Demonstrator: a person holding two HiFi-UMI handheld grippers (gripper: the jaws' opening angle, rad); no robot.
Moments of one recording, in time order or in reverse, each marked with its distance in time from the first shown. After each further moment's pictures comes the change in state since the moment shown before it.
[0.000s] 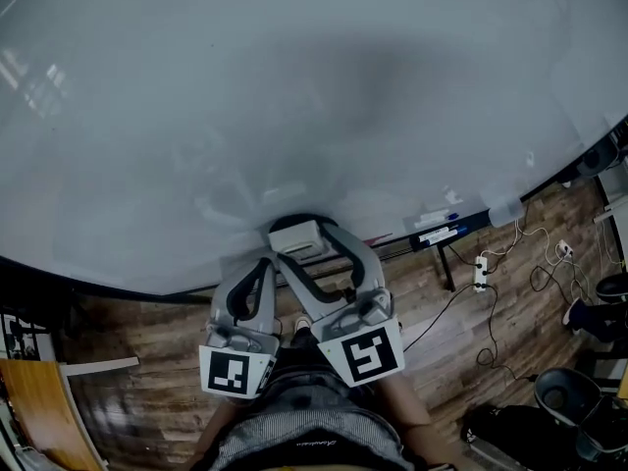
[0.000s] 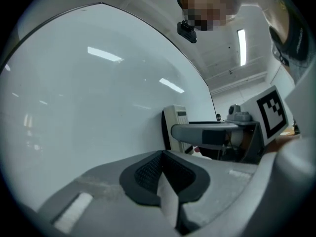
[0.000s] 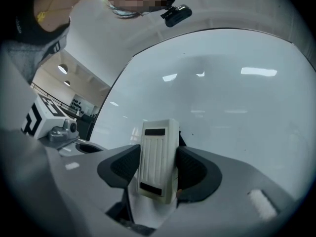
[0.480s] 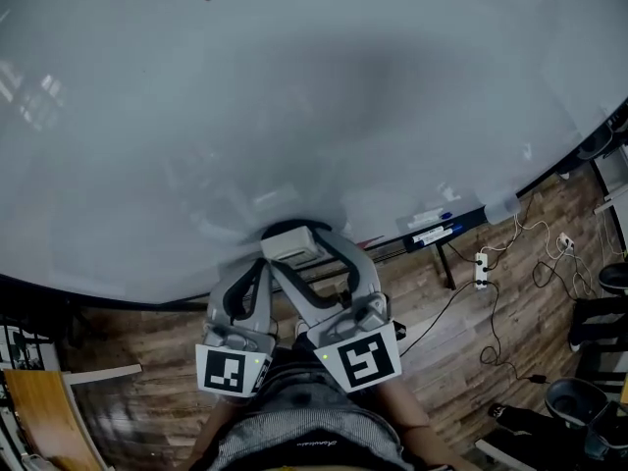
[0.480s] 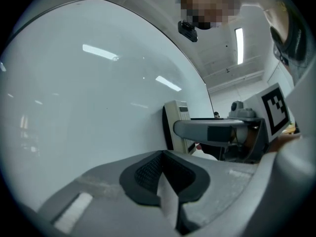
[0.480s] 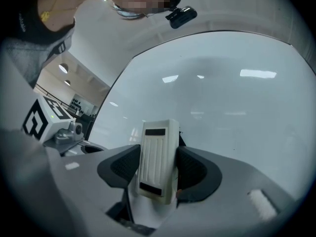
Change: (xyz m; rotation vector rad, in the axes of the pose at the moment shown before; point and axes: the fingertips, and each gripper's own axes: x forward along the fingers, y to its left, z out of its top) left arm 0.024 -0.017 -0.004 0.019 0.013 -0.039; right arm -0.015 -0.020 -0.006 0.003 0.004 -0.014
